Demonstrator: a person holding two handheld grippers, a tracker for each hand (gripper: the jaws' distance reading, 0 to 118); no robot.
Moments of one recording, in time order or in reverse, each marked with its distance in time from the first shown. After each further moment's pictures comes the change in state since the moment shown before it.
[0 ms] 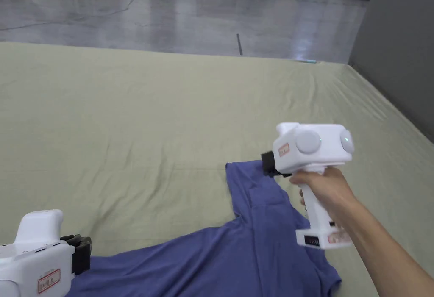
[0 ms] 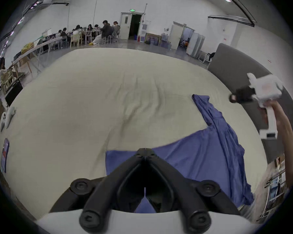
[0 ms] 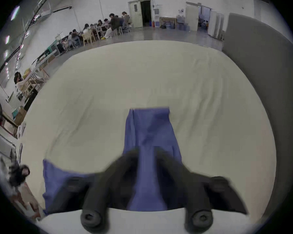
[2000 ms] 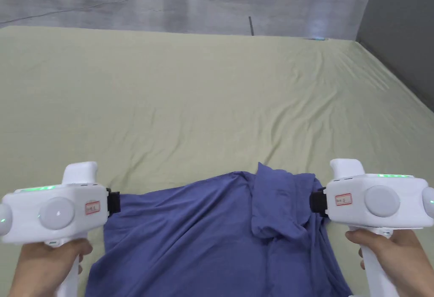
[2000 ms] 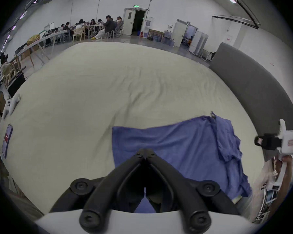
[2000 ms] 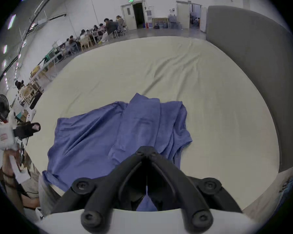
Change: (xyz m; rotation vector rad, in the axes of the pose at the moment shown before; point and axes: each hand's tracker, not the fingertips) left arm -0.009 -0.034 0.038 -0.037 0.023 0.032; right arm -0.003 -0.243 0.173 0.034 0.001 -0.088
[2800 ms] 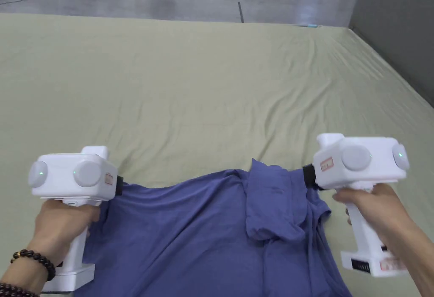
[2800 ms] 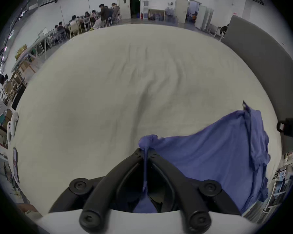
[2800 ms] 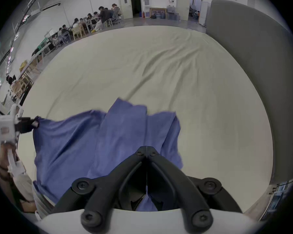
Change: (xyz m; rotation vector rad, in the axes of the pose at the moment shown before) left arm 0.018 0.052 -0.082 -0.181 0.106 -0.113; right arm 0.021 0.079 -0.071 -0.105 -0.081 0.022
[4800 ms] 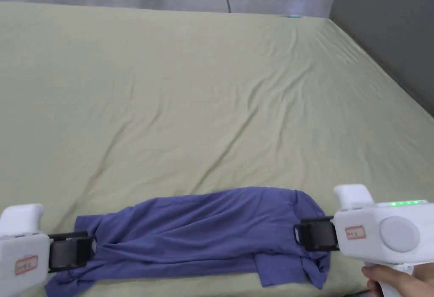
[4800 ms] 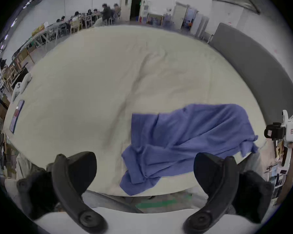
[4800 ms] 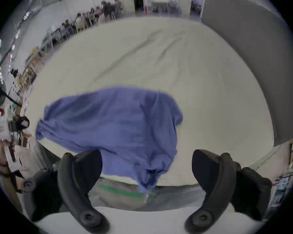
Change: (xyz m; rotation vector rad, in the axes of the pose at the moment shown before) left arm -0.043 -0.207 0.150 0.077 -0.101 0.045; right arm -0.005 -0.218 0.135 0.030 0.045 -0.011
